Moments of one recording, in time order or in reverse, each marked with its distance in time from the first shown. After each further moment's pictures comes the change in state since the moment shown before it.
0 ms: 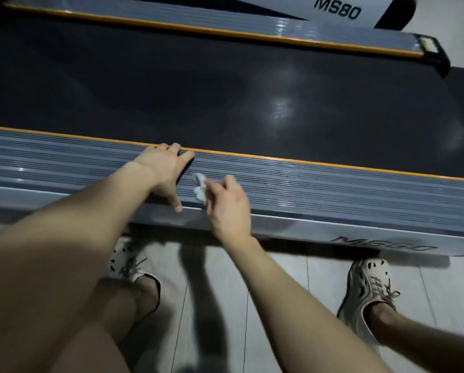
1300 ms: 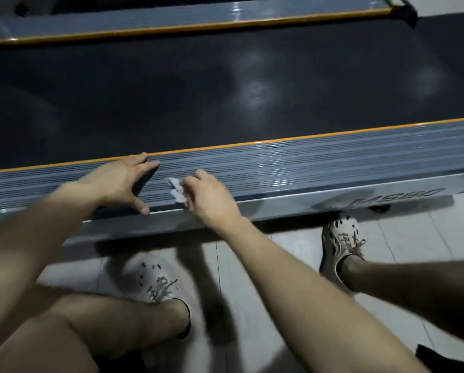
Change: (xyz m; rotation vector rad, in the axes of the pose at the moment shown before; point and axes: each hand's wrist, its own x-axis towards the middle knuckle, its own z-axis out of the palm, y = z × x) left_hand -0.008 -0.132 0.052 -0.097 -0.016 0.167; right_hand 0.019 -0.073 0.025 0.077 -0.285 -0.027
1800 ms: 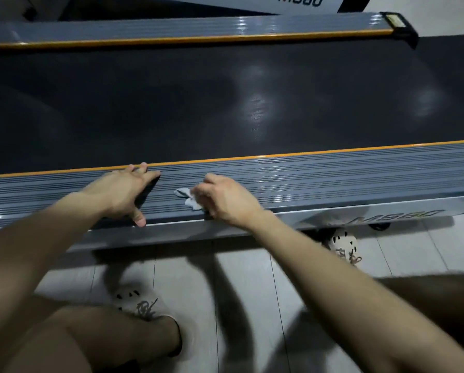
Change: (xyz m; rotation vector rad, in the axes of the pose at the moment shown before) left_hand 0.004 0.012 -0.006 0.021 -0.058 -0.087; right_hand 0.027 0.058 -0.026 -0.140 -0.153 -0.300
